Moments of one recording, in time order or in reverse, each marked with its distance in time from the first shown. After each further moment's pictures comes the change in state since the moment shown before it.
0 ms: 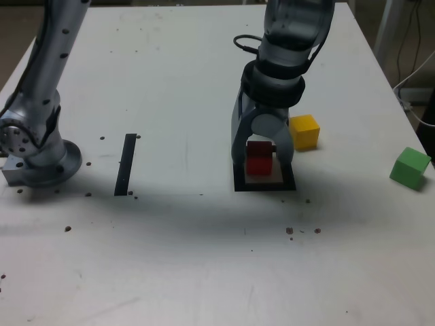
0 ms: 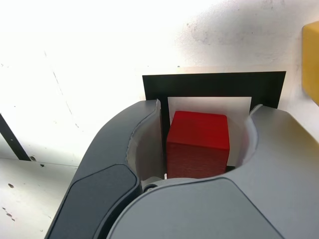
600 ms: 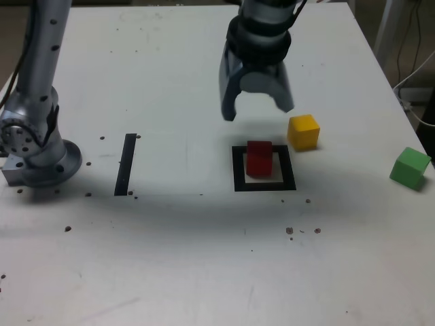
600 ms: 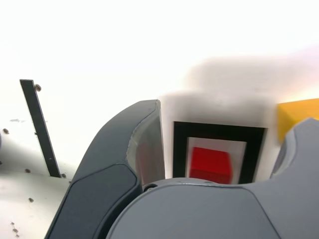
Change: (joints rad) arm 0.074 -0.100 -0.074 0.113 0.168 -0.026
